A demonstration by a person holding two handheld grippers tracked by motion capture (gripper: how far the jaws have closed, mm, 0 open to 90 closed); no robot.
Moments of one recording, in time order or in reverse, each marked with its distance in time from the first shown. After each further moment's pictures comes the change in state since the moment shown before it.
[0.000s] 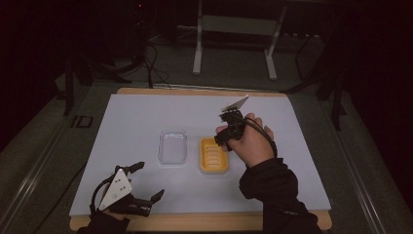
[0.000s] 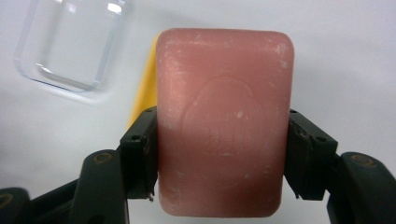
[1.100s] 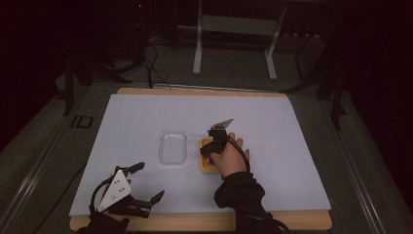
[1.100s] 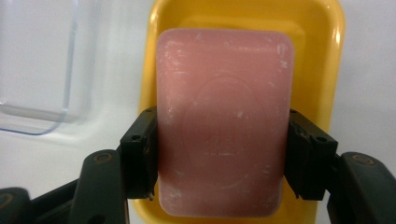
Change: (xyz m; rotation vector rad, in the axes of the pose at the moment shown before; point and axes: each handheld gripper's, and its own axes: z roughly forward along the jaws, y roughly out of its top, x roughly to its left) left arm -0.001 0.001 -0.002 -0.016 -0.012 0.000; right arm 0.022 -0.012 0.107 0.051 0.032 0.182
